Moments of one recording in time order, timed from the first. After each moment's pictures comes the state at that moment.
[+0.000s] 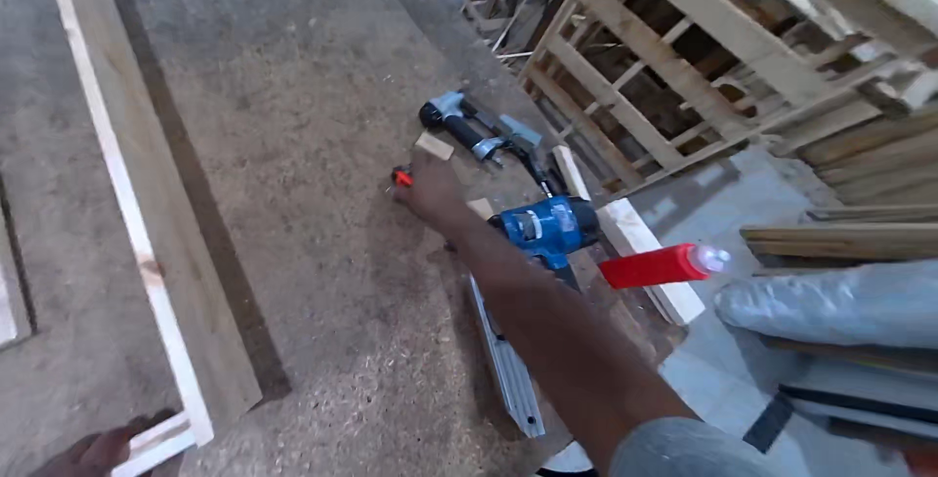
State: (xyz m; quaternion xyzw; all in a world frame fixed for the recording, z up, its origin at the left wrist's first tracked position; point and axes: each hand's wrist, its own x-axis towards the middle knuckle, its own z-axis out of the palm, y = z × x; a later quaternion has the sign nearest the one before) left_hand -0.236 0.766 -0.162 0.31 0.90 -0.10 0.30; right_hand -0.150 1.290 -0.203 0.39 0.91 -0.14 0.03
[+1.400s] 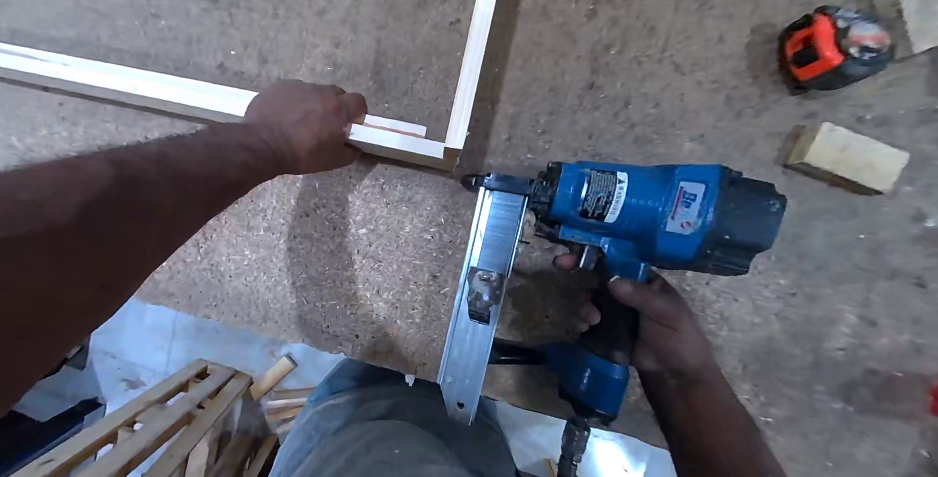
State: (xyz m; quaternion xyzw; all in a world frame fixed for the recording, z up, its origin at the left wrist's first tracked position) left_hand -0.243 0.748 -0.186 0.36 0.90 -0.10 0.22; right_hand 0.063 1.115 -0.246 0.25 0.41 -0.86 0.15
